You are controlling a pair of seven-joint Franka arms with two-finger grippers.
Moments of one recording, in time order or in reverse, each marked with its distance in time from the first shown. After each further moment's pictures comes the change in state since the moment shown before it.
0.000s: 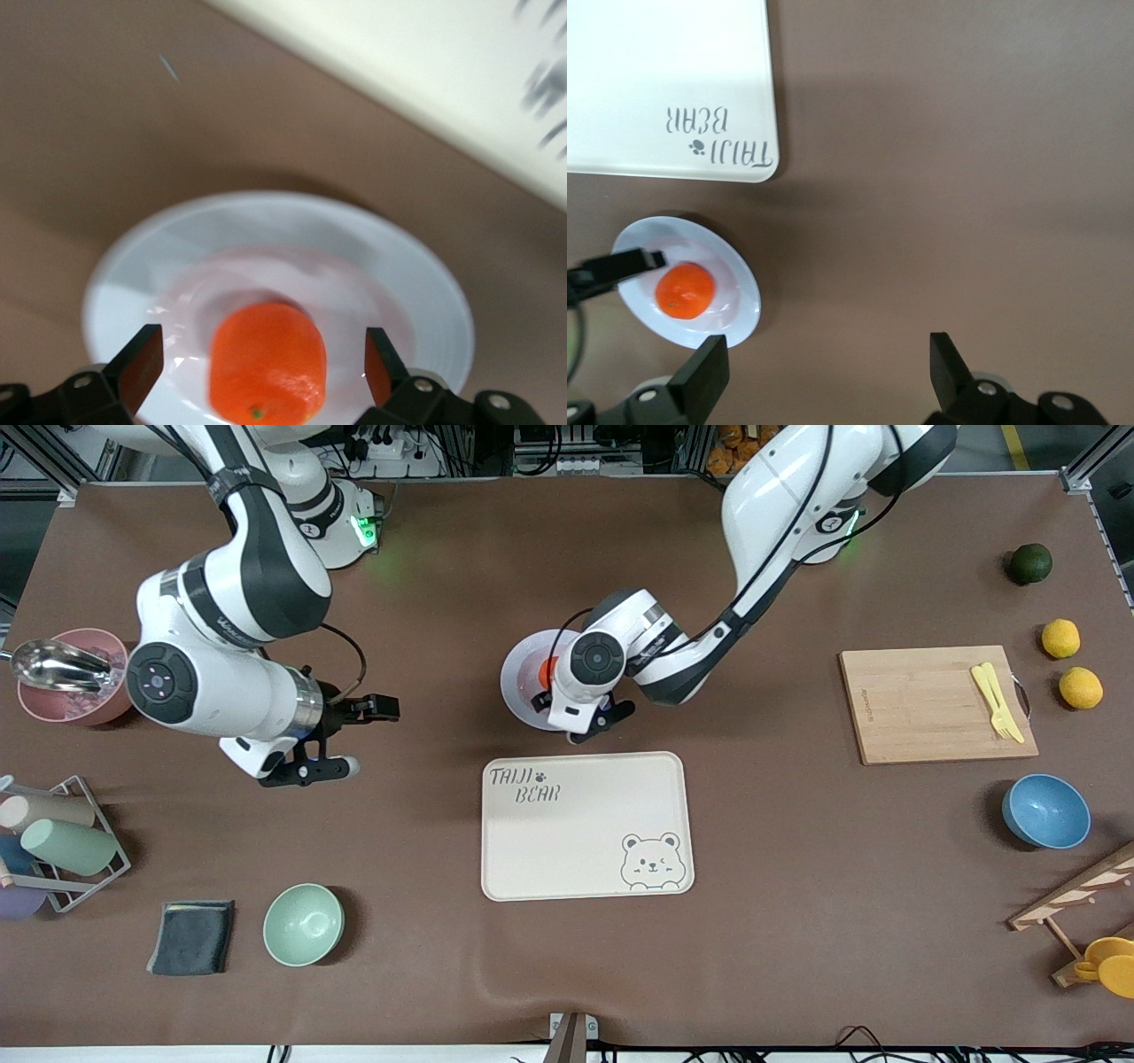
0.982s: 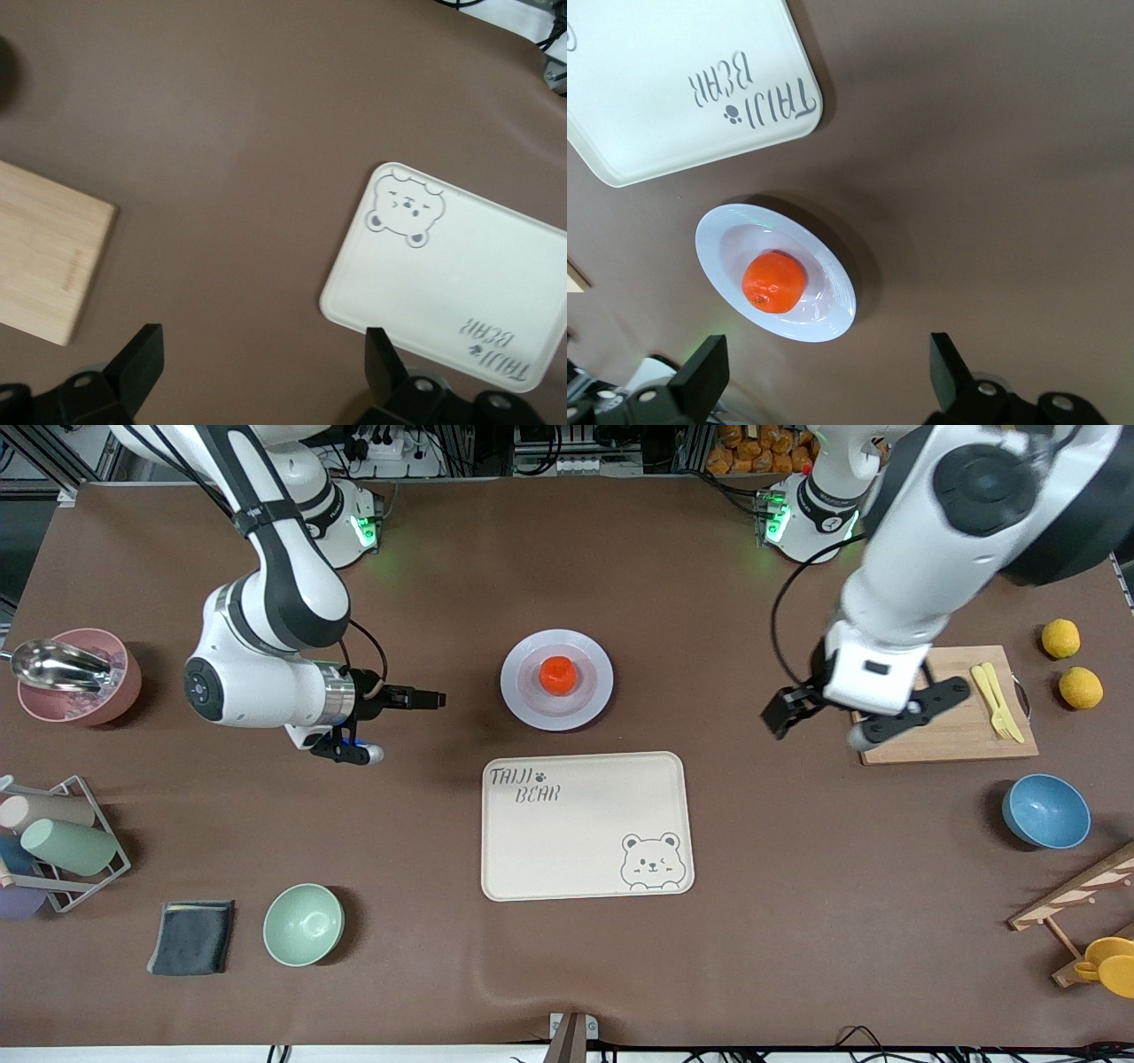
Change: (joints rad) left arm 0.416 -0.554 0.082 0.055 0.077 -0.375 0.575; right arm 0.003 -0.066 -0.001 -0.370 0.368 0.250 0.035
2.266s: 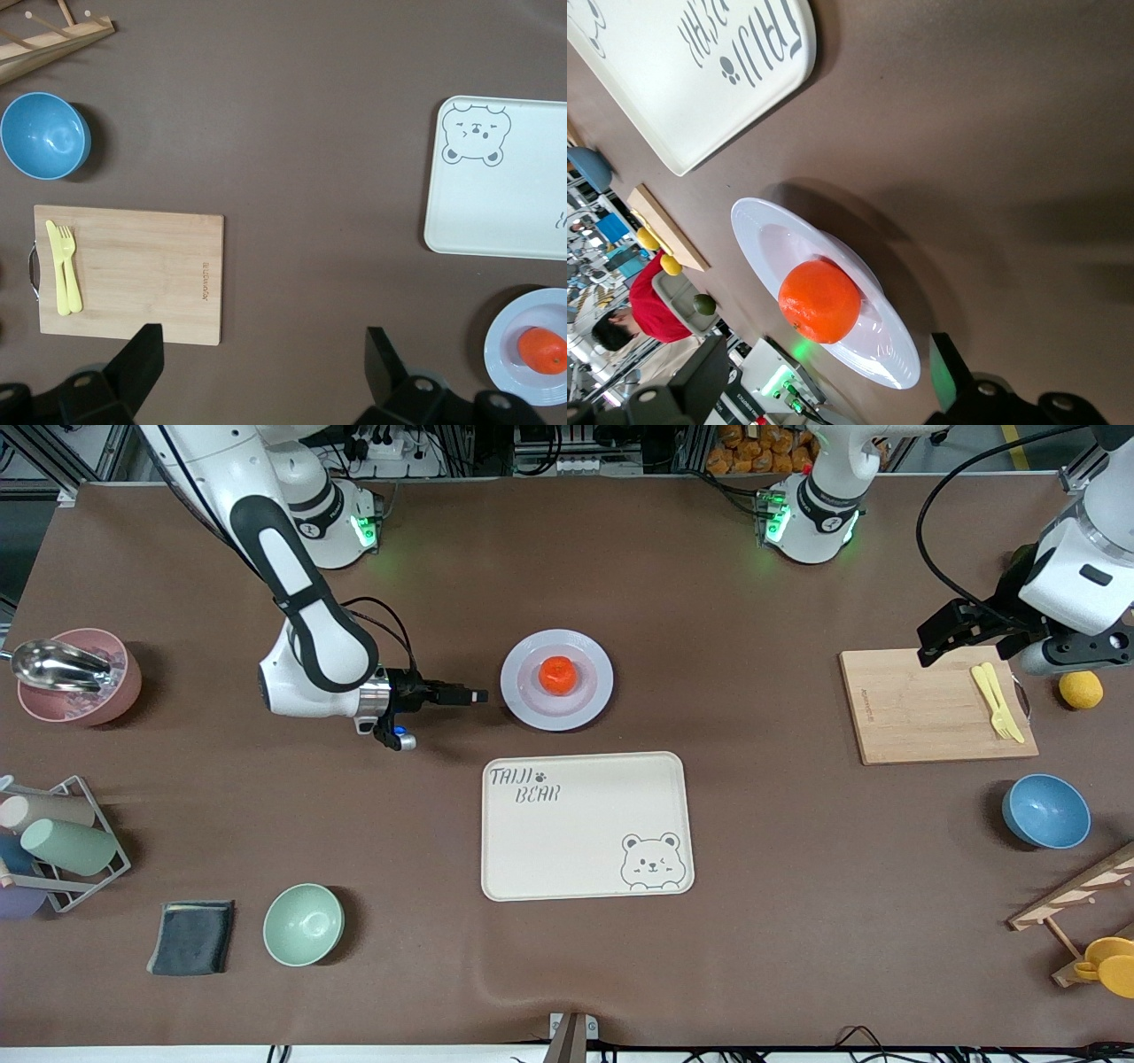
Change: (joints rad) left arm -0.007 -0.180 0.258 -0.059 -0.118 -0.157 0.552; right arm 0.044 0.125 0.016 -0.254 0.670 0.196 -0.535
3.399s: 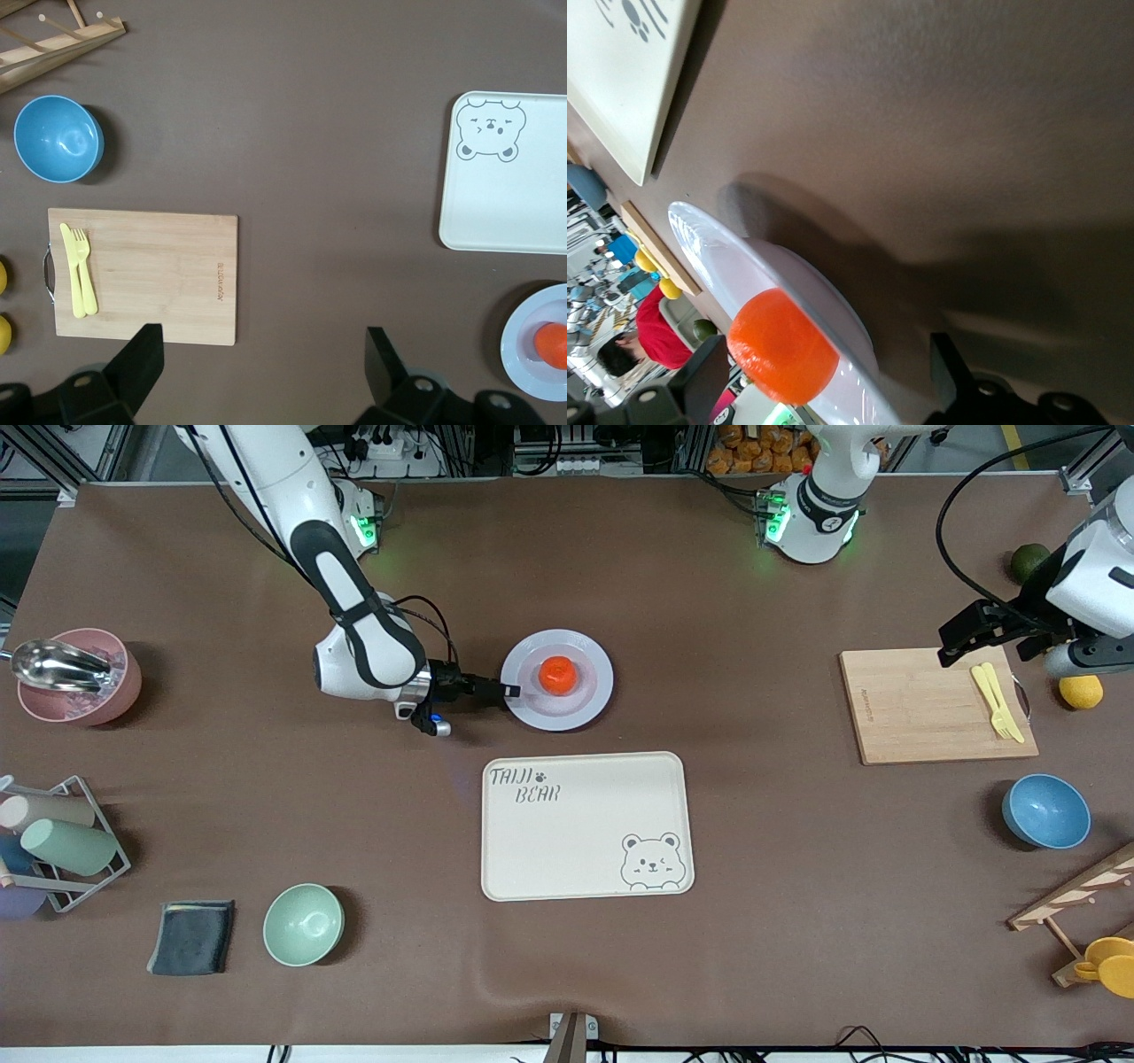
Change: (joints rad) left arm 0.043 0.000 -0.002 -0.002 0.000 -0.007 0.059; right arm 0.163 0.116 0.008 -0.015 0.336 0.131 -0.202
